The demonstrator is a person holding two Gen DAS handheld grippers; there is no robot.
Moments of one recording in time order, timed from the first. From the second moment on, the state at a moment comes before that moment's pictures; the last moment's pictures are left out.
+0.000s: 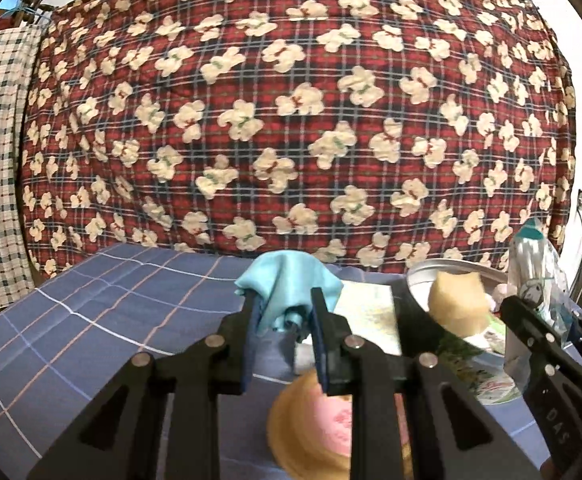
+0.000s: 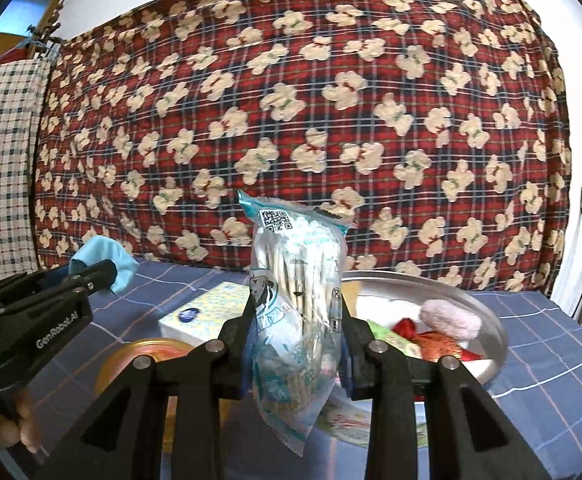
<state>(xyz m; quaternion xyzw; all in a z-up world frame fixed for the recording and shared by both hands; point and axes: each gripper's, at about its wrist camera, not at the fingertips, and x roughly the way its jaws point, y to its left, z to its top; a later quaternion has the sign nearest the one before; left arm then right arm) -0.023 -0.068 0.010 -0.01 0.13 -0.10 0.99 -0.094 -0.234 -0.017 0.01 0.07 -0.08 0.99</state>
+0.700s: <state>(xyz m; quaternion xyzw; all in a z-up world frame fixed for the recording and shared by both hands) -0.030 -0.144 0.019 0.00 0.13 -0.16 0.98 -0.106 -0.303 -0.014 0.03 0.05 -0.14 0.99</state>
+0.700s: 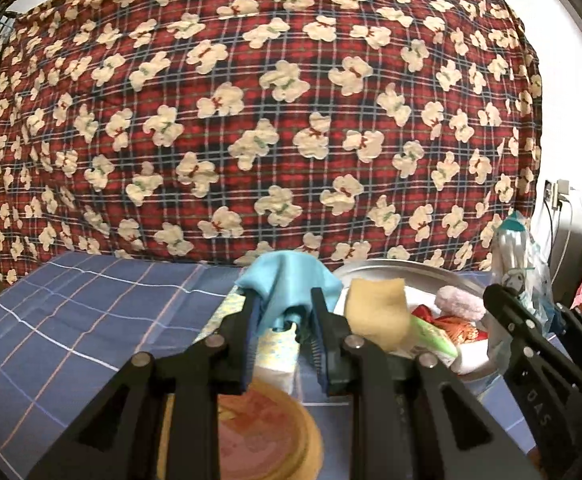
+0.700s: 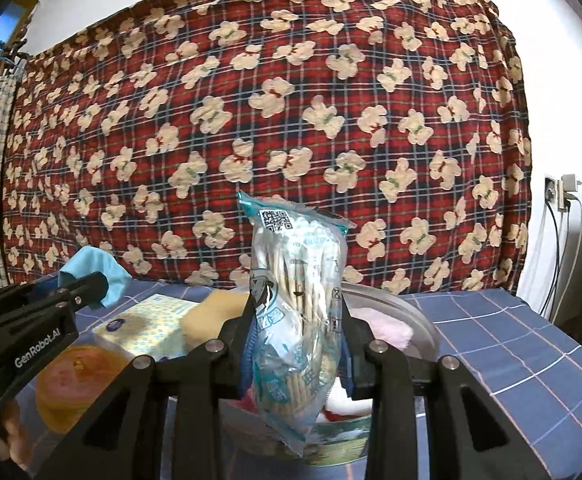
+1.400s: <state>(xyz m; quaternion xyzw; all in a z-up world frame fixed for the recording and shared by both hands) -0.021 -0.208 0.020 0.02 0.15 -0.22 0.96 -0.102 -0.354 -0.017 0.03 0.07 -0.19 0.98</state>
